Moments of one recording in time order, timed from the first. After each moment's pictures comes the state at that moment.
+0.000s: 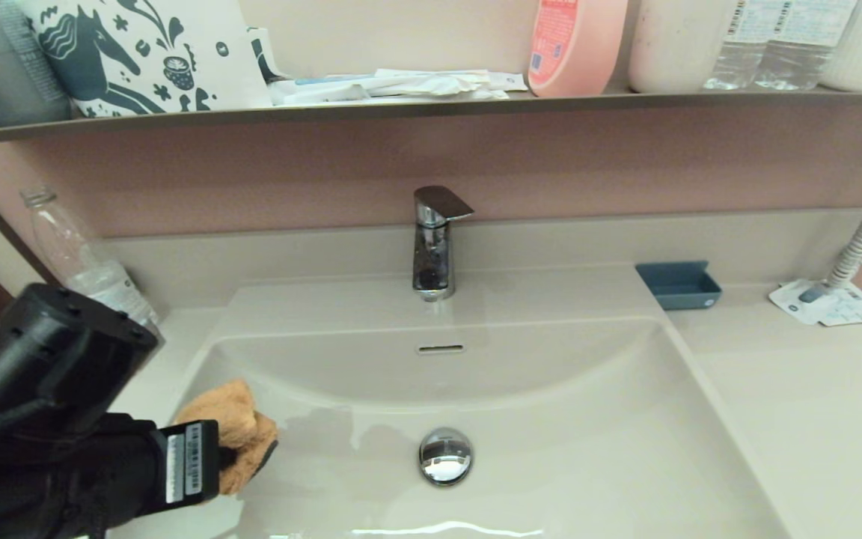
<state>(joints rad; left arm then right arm) -0.66 1.27 -0.85 0.56 0.41 -0.71 0.00 0.00 0.00 -0.02 -0.02 0.04</state>
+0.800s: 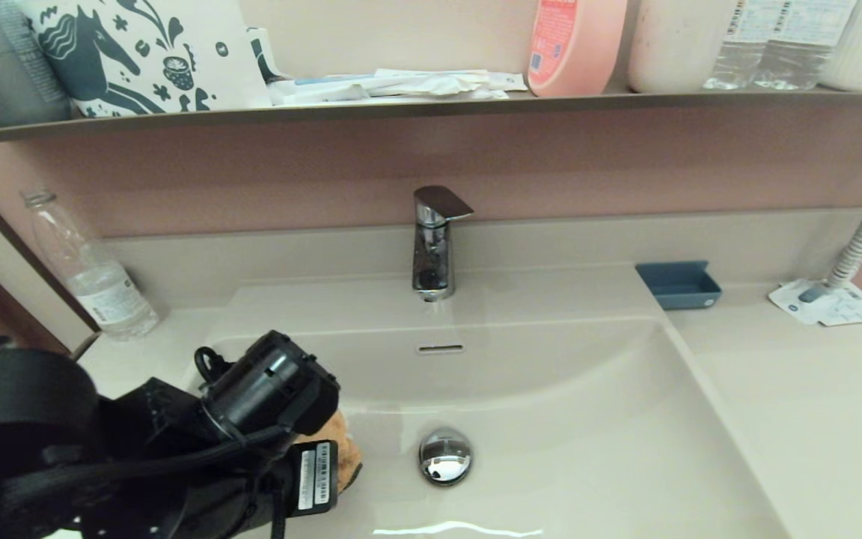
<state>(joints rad) -0.80 1.55 -0.85 0.42 0.42 -0.79 0.00 0.00 0.00 -0.02 -0.02 0.04</state>
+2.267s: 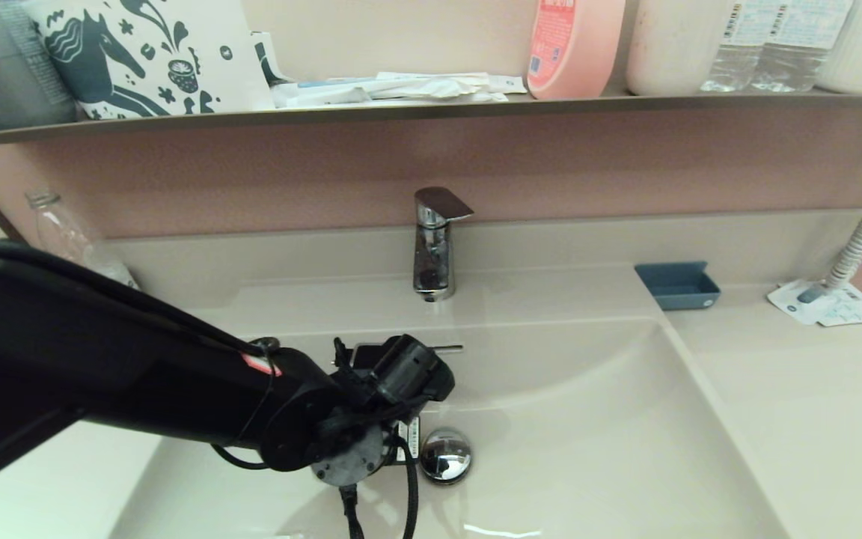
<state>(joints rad) -0.76 2.00 -1.03 0.19 0.51 -0.65 0.00 0.00 0.00 -0.02 -0.02 0.04</state>
